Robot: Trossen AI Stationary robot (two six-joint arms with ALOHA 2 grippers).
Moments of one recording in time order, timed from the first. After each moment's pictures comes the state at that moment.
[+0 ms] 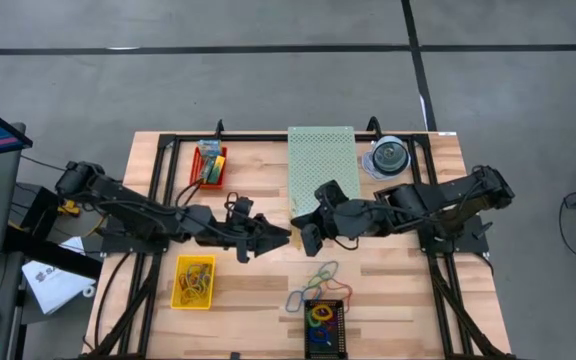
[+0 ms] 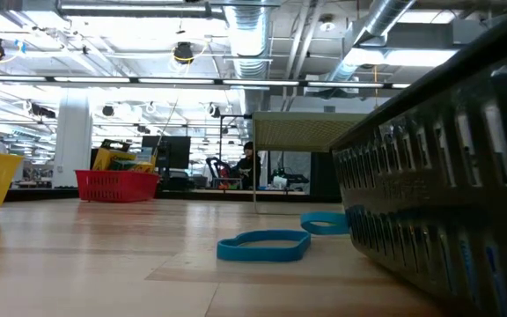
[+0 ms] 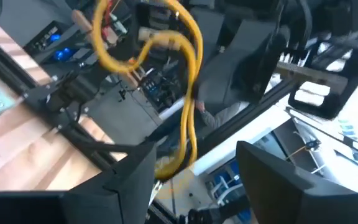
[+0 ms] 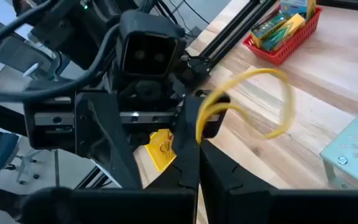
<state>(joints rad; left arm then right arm) -0.32 1.36 0.84 0.68 -0.28 -0.89 0.34 1.61 1.76 -0.71 0.47 0.98</state>
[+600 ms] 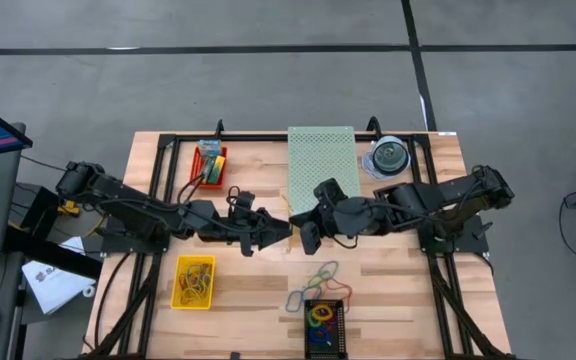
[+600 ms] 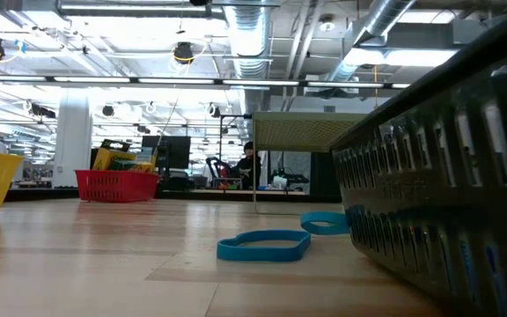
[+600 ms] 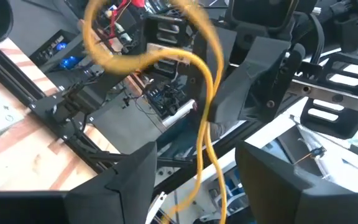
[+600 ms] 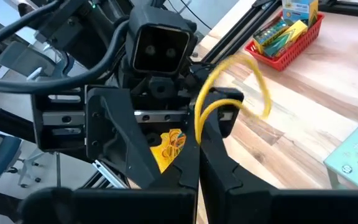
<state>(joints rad) -0.29 1.37 0.86 0.67 -0.28 -0.88 0.33 1.61 1.76 -0.68 0.47 0.96</state>
